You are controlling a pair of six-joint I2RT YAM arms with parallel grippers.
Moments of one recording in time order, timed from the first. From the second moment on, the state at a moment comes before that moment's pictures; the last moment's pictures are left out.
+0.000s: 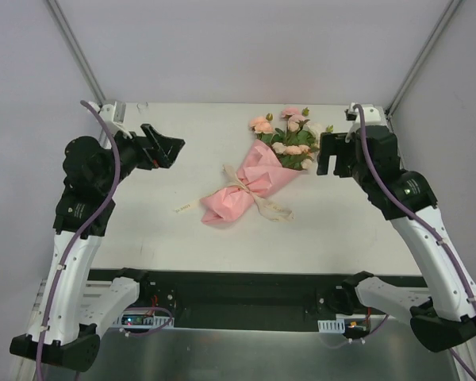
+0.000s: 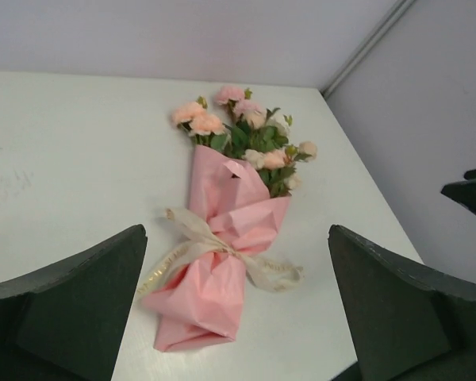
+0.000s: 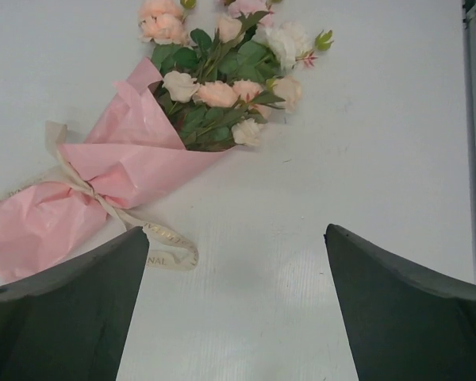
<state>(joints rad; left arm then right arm) -0.17 0.84 1.21 -0.42 0.33 -0.43 0.48 1.04 1.41 -0.87 0.33 0.16</state>
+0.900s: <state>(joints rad) -0.54 1.44 0.99 -0.15 0.46 -0.52 0.47 1.48 1.06 -0.42 -0.24 0.39</state>
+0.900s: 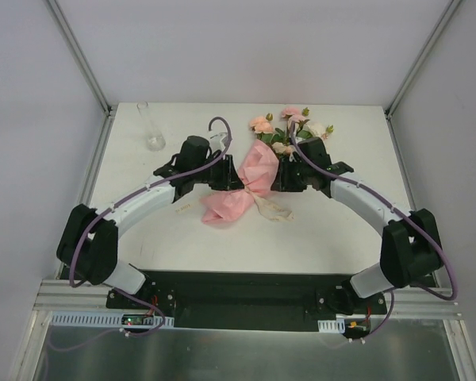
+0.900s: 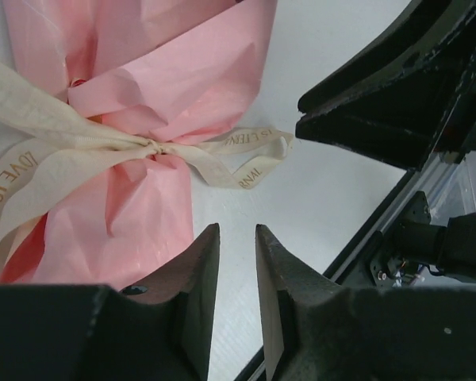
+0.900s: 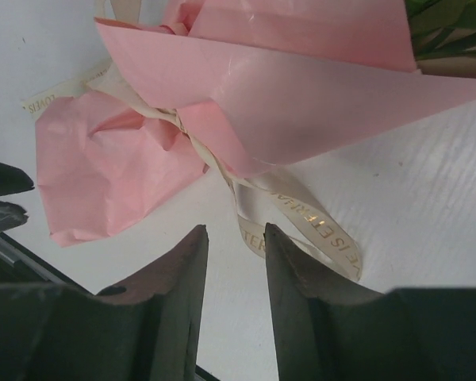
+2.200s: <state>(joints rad) -0.61 1.53 0.75 0.04 0.35 -0.64 0.66 1.58 0.87 -0.10 -0.53 0.48</state>
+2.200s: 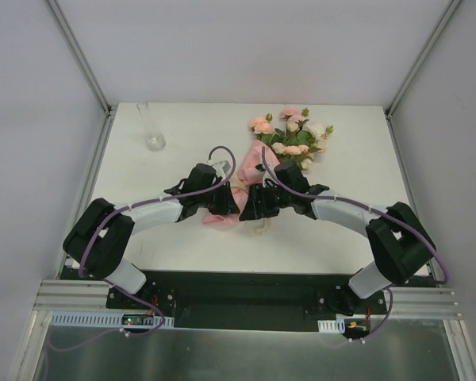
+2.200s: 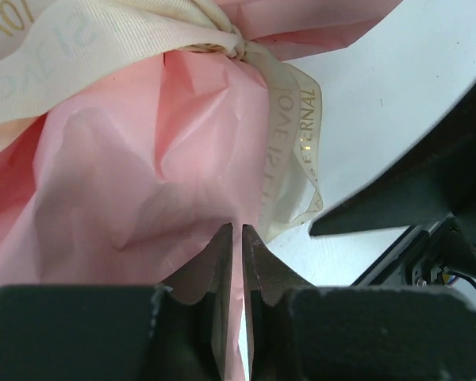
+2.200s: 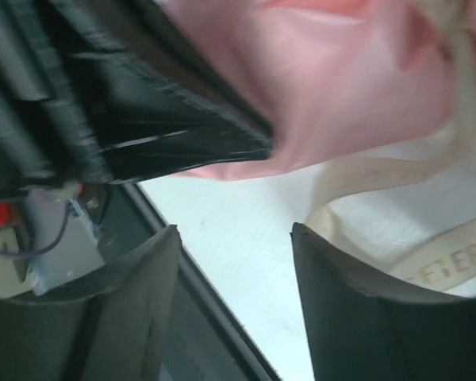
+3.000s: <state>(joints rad) -0.60 1.38 0.82 -0.04 0.33 -0.61 0.48 1.52 0.88 -0.27 -0.35 0.32</state>
